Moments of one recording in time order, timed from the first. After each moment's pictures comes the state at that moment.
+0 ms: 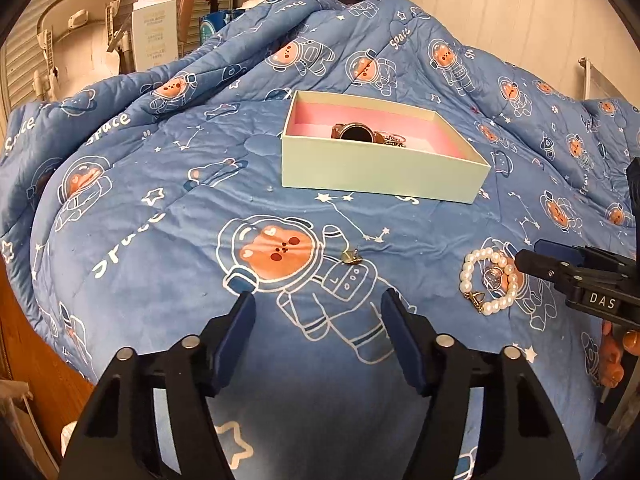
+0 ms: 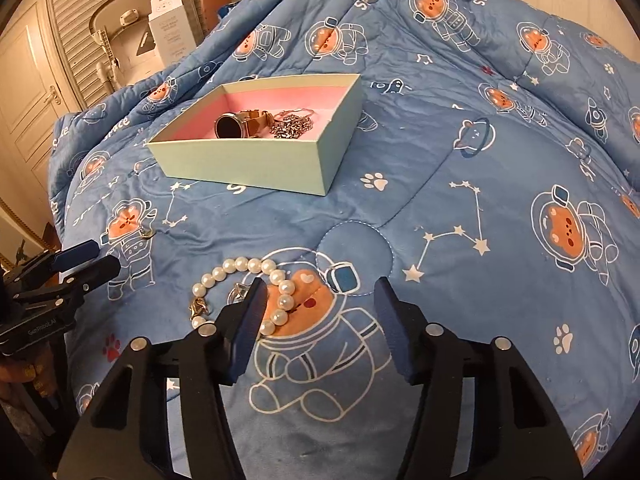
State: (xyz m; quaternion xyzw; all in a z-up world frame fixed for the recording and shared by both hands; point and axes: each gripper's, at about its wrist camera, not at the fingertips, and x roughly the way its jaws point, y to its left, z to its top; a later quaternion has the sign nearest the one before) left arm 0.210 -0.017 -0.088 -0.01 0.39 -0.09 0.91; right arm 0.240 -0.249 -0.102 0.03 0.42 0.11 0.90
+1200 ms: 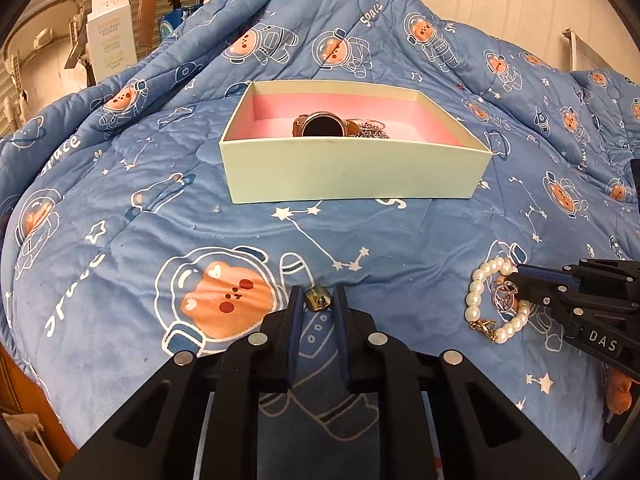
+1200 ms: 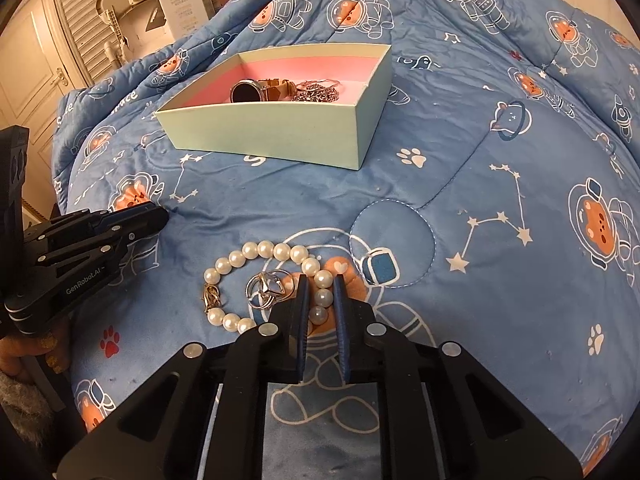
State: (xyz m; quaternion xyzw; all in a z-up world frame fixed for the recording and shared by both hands) left arm 0.247 -0.043 -0.102 0.03 0.40 -0.12 0.91; right arm 0.248 -0.230 -0.117 0.02 0.45 0.13 0.88
